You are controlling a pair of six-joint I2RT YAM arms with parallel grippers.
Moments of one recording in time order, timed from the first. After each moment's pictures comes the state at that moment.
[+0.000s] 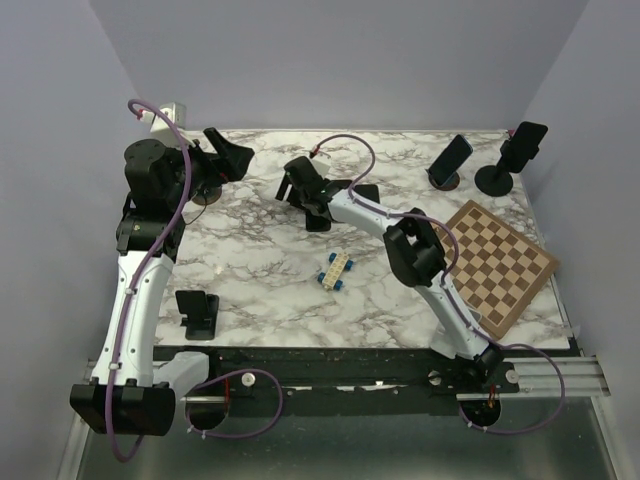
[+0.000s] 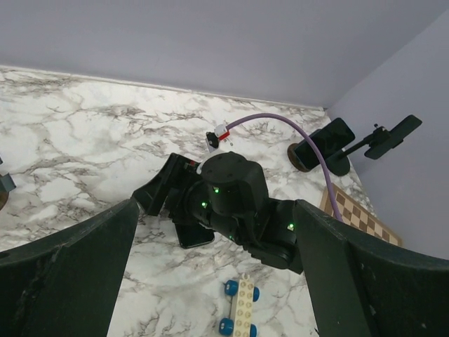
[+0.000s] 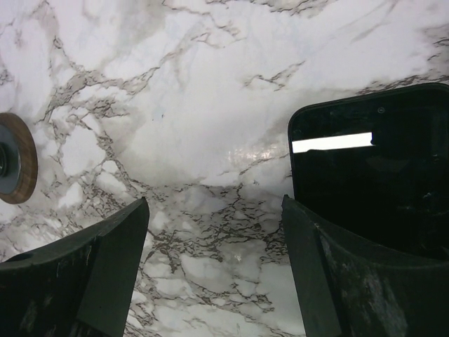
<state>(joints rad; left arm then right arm) -0.04 1.07 1.24 -0.28 0.36 -0.46 0.76 2.52 2.12 -0.30 0.31 0.87</state>
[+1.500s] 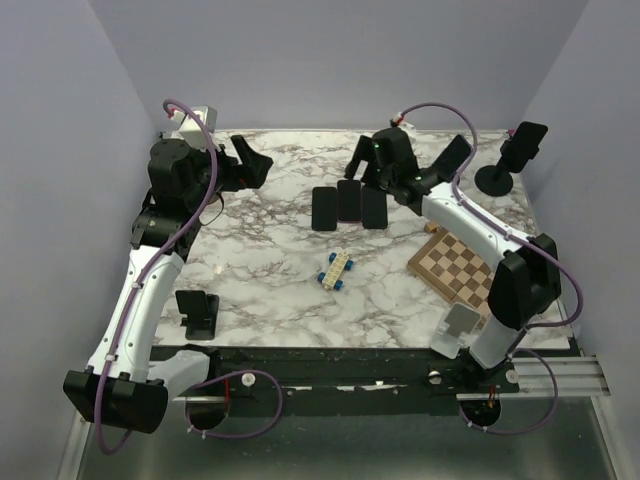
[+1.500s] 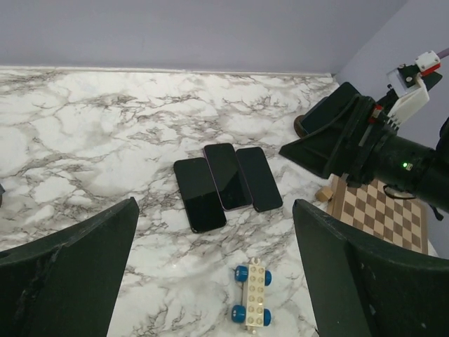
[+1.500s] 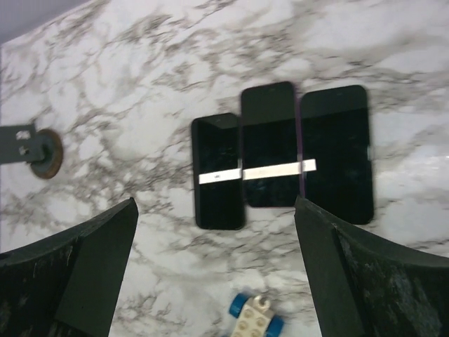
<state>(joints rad) -0.17 1.10 1.24 -0.29 0.29 -0.37 0.60 1.74 1.51 -0.34 0.28 0.66</state>
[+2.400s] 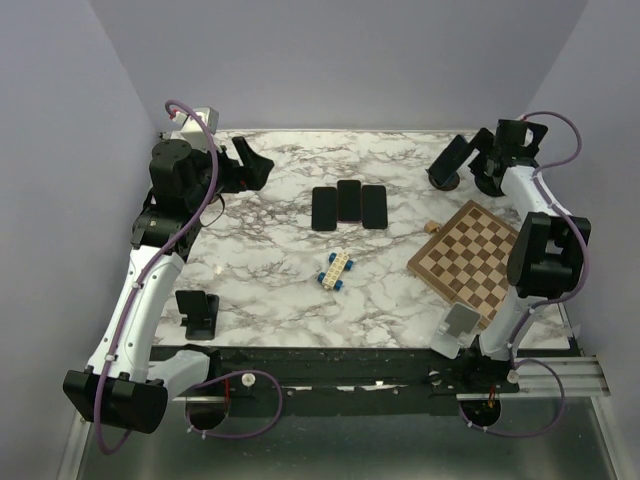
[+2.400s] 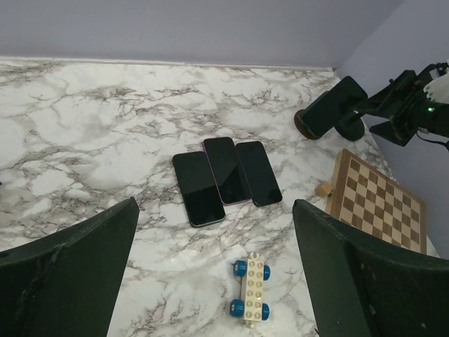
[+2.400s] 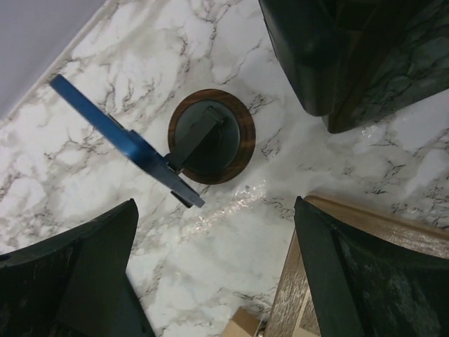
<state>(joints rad) -0.19 1.10 1.24 -0.31 0.29 -0.36 -0.12 1.85 1.50 -0.32 0.05 0.55</state>
